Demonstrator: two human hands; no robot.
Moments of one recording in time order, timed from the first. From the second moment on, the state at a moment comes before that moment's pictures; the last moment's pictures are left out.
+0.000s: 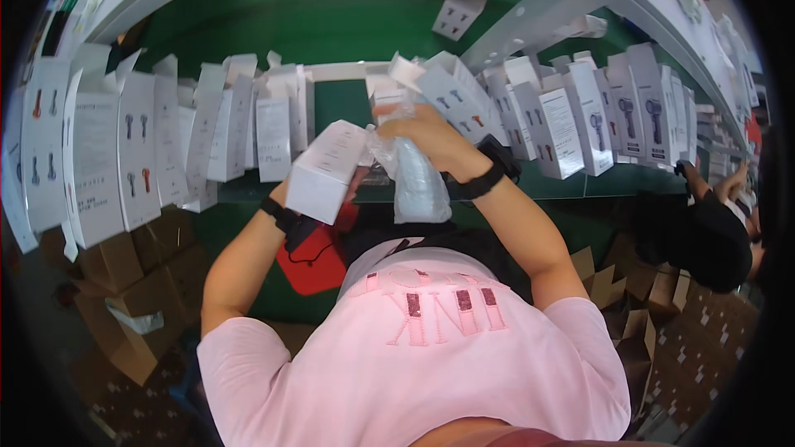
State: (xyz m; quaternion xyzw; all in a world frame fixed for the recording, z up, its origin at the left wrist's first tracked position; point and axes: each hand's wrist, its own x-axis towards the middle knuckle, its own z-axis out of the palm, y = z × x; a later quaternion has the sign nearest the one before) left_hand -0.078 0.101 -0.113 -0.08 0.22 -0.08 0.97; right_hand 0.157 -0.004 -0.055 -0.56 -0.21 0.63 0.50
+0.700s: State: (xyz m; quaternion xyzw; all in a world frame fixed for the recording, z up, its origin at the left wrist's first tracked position) left_hand -0.013 0.015 0.008 0.69 0.30 0.26 0.61; right_hand 0.209 -0.012 0.116 -0.31 -0.47 0.39 0.72
